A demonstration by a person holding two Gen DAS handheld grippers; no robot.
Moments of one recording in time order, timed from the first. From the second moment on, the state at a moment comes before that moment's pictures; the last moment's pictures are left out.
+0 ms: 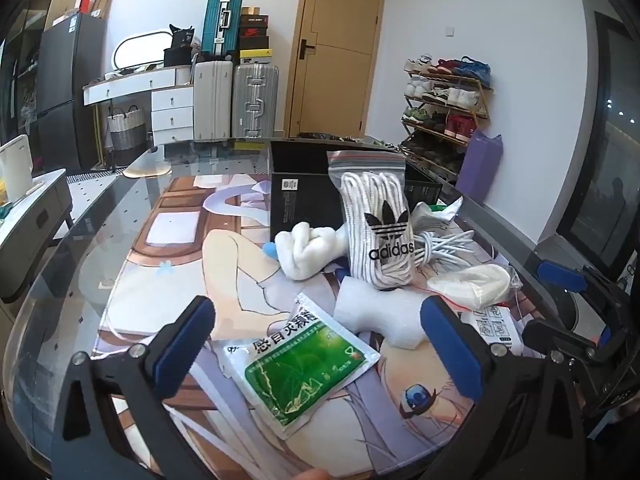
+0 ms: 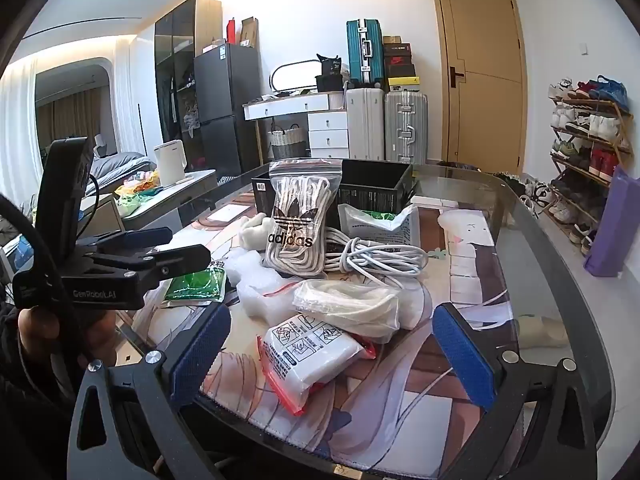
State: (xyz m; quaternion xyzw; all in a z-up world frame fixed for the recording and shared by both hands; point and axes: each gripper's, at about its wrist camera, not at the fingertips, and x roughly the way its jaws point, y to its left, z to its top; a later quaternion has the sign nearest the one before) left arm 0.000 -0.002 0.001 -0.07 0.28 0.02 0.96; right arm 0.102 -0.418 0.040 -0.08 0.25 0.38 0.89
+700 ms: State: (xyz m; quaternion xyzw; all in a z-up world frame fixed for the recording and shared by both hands) left arm -0.002 -0.002 0.001 -0.06 0.28 0.04 0.96; right arm 0.101 -0.417 0.040 -0.06 0.25 0.40 0.88
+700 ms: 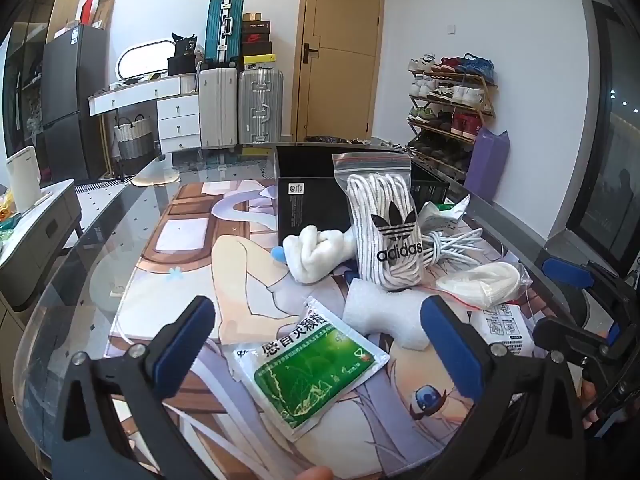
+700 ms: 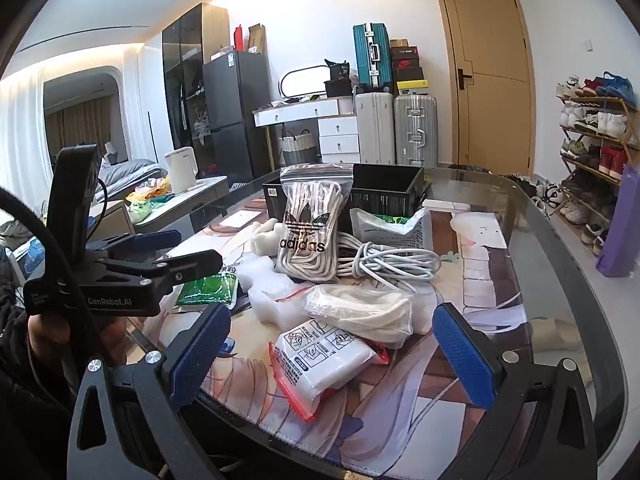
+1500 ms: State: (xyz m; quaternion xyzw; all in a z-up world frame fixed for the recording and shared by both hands) left arm -0.003 -0.004 0.001 -0.04 0.26 0.04 0.96; right arm 0.097 -0.419 0.043 -0.07 0.24 0.41 0.88
